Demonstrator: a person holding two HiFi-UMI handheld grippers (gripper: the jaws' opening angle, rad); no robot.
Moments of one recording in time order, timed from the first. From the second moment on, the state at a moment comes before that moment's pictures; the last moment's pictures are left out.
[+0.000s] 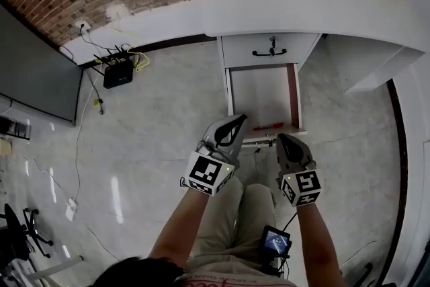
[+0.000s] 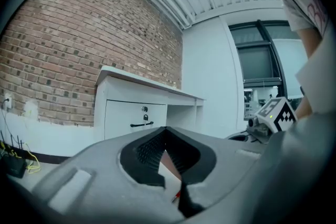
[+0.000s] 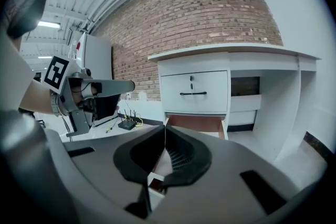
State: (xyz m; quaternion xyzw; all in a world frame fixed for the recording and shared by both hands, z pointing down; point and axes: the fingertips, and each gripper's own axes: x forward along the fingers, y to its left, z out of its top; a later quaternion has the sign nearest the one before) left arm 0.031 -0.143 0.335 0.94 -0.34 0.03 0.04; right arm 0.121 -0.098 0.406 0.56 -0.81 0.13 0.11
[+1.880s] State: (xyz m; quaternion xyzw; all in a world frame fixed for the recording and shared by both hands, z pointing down) left arm 0.065 -0.183 0.477 0.93 -0.36 0.03 -0.04; right arm 0.136 -0.114 0.636 0.65 -0.74 0.13 0.07
